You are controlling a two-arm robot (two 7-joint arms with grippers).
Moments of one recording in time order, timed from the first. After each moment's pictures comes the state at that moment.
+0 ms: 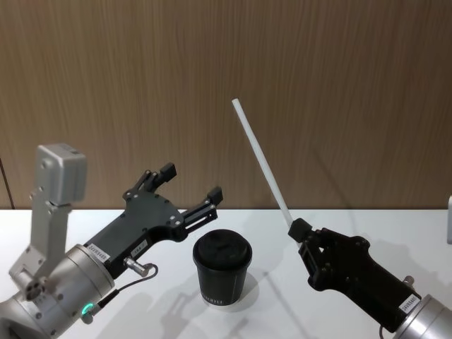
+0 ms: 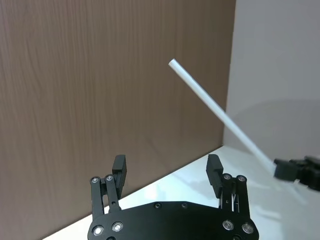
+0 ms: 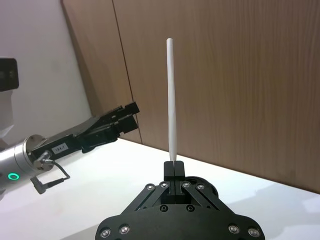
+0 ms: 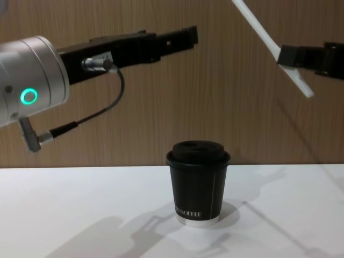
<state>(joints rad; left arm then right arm) -0.21 0.35 0.34 -1.80 -0.52 0.06 -0.32 -0.06 0.32 -0.13 -2.00 0.51 0.27 0.45</state>
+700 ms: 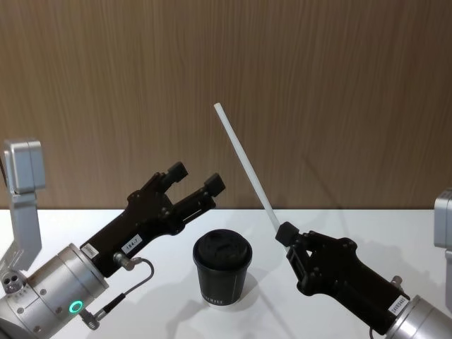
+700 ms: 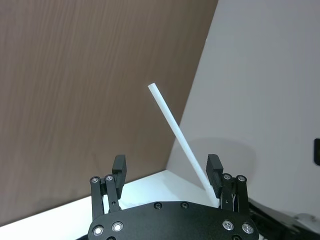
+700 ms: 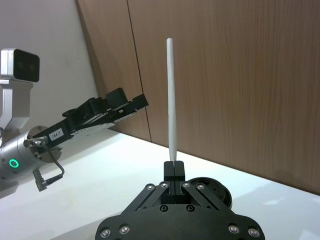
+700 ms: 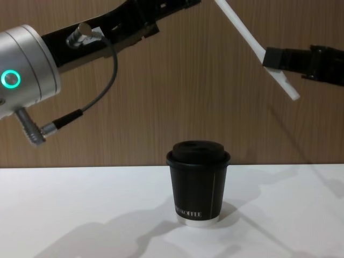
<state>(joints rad) -0.20 0.32 0.28 -1.78 -0.82 0.13 -0.47 -0.04 0.34 -0.17 -1.98 0.52 0.25 0.46</state>
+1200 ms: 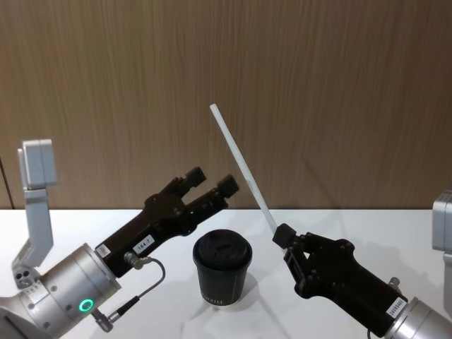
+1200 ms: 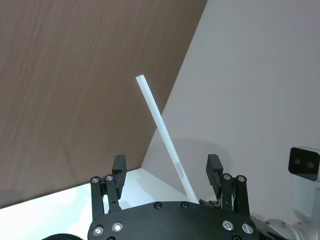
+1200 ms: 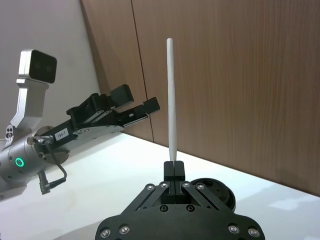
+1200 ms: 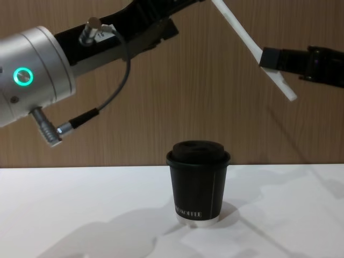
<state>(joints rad) -0.23 0.31 0.31 -1.75 -0.93 0.19 -0.52 -0.04 0.36 -0.18 -1.98 0.52 0.23 0.47</state>
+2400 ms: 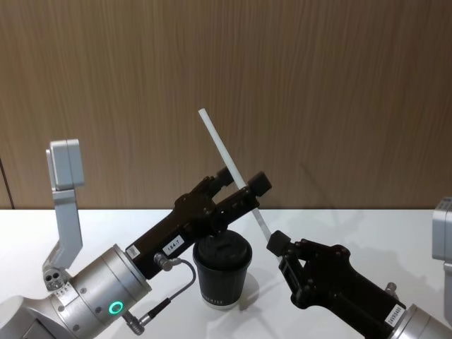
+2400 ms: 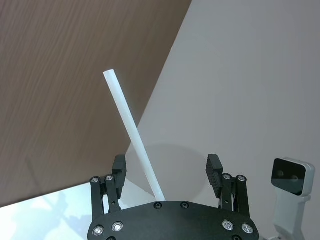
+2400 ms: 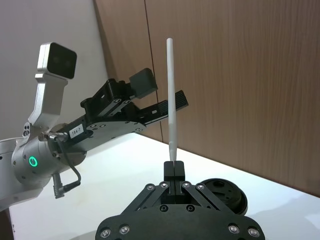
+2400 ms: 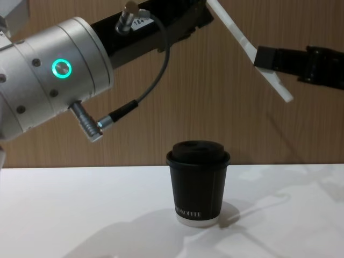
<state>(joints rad) -0.25 0.27 0.38 -1.75 -0.97 0.17 -0.51 -0.05 0.39 -0.20 -1.99 0.55 0.20 0.48</state>
